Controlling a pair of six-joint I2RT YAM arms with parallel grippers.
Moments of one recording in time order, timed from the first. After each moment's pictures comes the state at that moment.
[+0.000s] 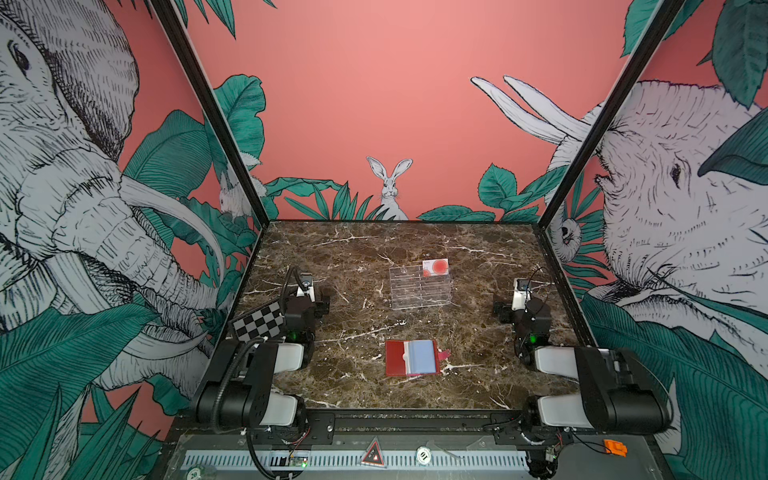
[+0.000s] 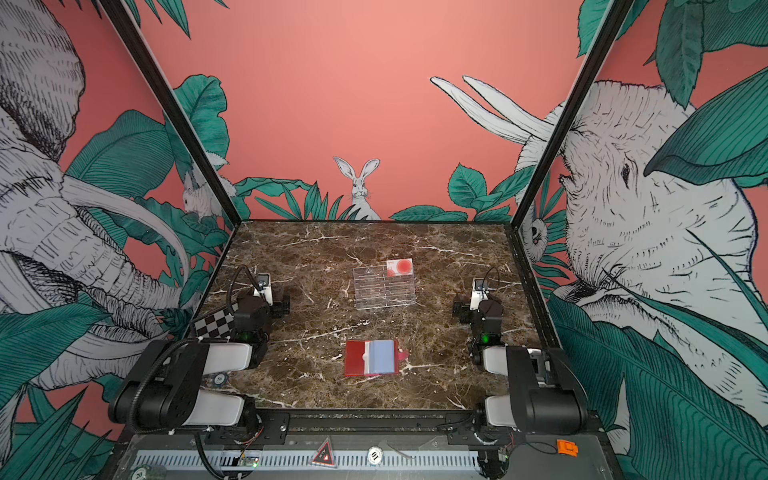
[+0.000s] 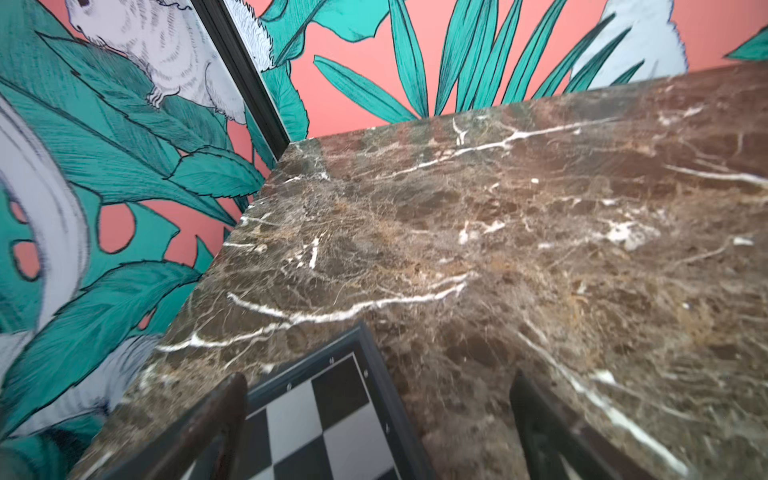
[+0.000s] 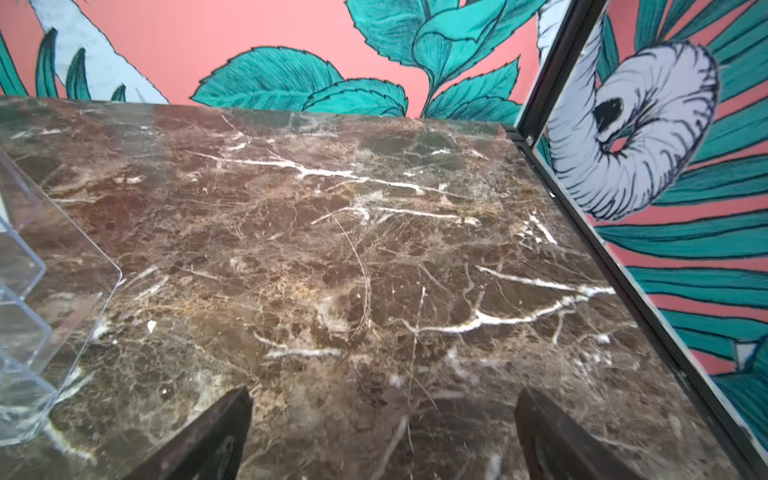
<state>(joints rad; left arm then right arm) -0.12 1.45 0.25 0.91 -0.27 0.16 0.00 1.41 0.23 0.85 0.04 -0.07</state>
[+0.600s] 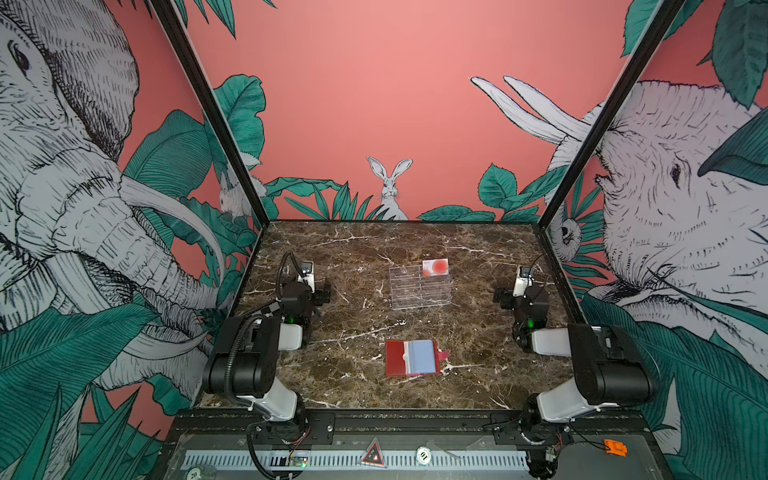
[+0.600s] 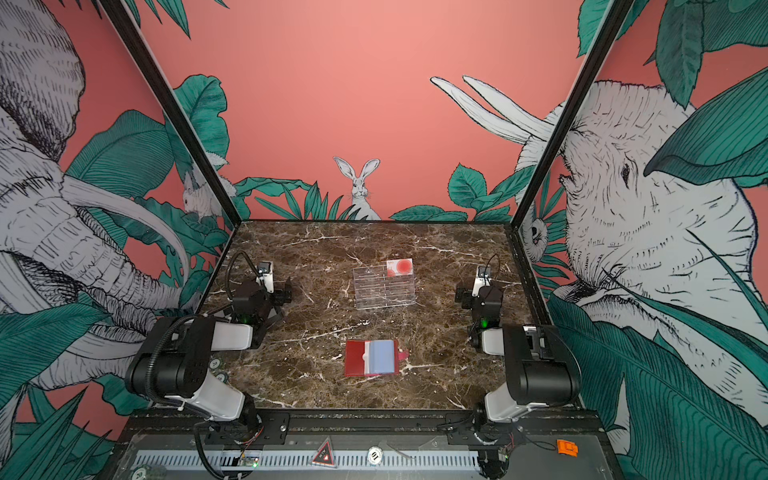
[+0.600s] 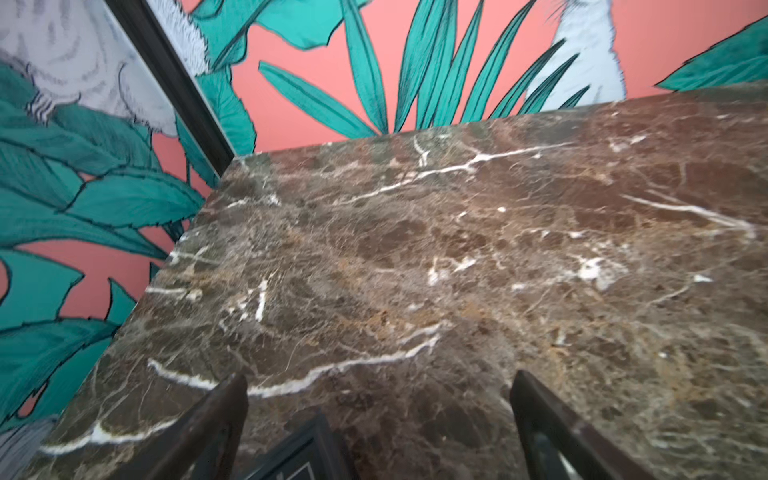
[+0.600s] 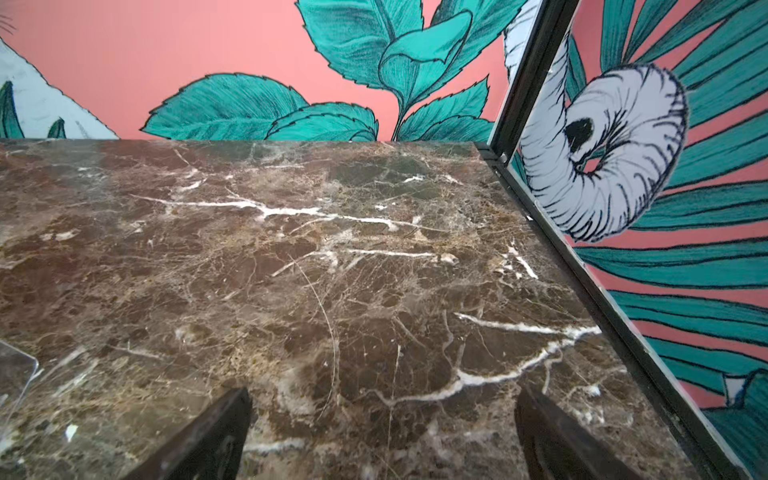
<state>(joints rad) -0.05 1.57 0.41 0.83 -0.06 0.15 -0.02 1.53 0.37 0.81 0.10 -0.03</state>
